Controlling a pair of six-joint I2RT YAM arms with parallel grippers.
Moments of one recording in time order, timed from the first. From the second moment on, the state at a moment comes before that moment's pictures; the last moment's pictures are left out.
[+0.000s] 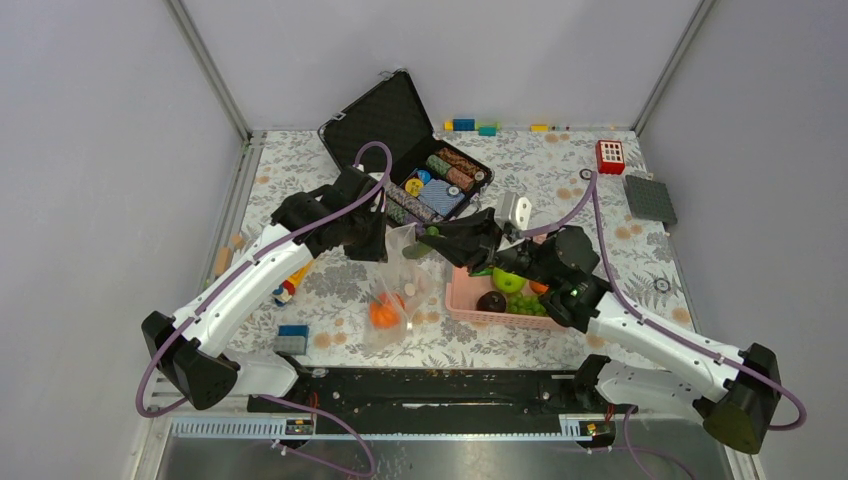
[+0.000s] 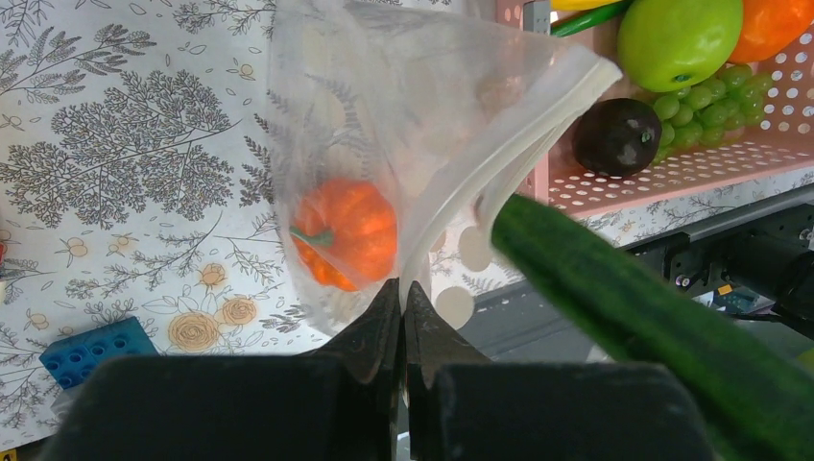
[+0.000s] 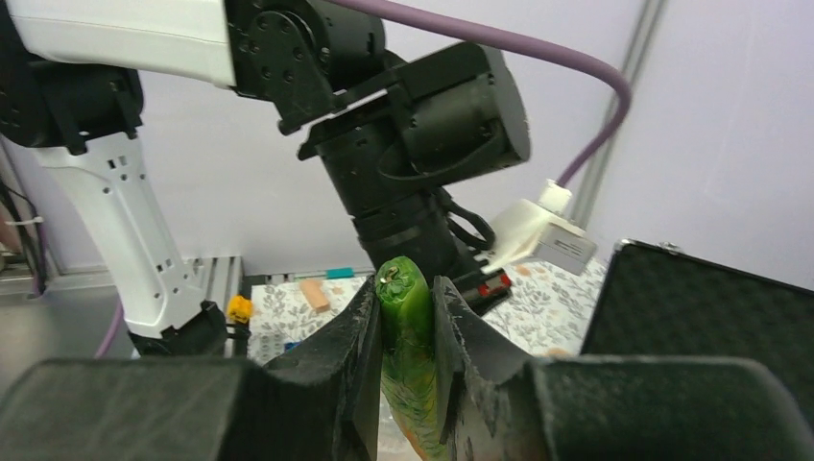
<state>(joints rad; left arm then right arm) -0.65 1.31 1.38 -1.07 0.02 -0.51 0.88 0.99 0.79 0.57 -0.40 0.04</state>
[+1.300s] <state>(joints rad) -0.65 1.29 1.36 -1.06 0.07 -0.51 0.93 1.34 0.79 0.73 -0.32 -0.14</state>
